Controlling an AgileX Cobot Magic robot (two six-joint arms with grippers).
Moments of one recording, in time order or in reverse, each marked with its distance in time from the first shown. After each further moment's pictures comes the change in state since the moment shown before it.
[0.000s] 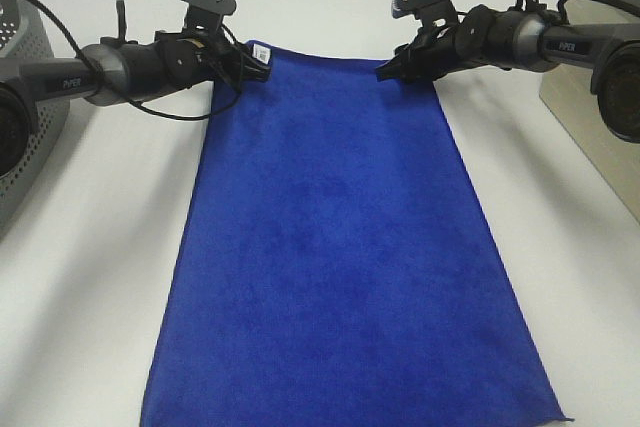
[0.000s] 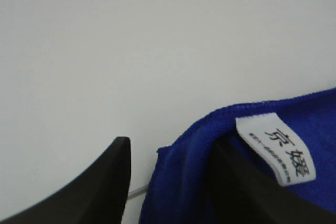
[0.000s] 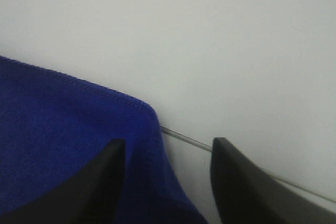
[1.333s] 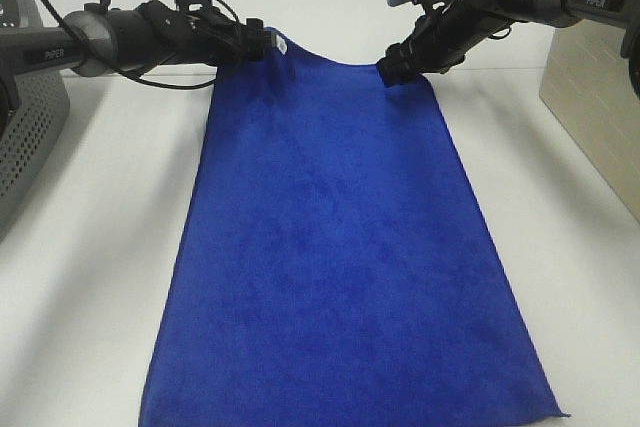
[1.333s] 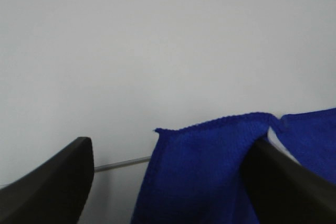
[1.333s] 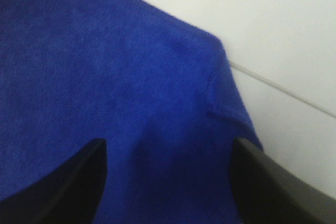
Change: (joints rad) left arm 0.000 -0.074 0.000 -0.208 0.191 -0.147; right arm 0.000 -0.114 -0.001 -0.003 0.430 -0.012
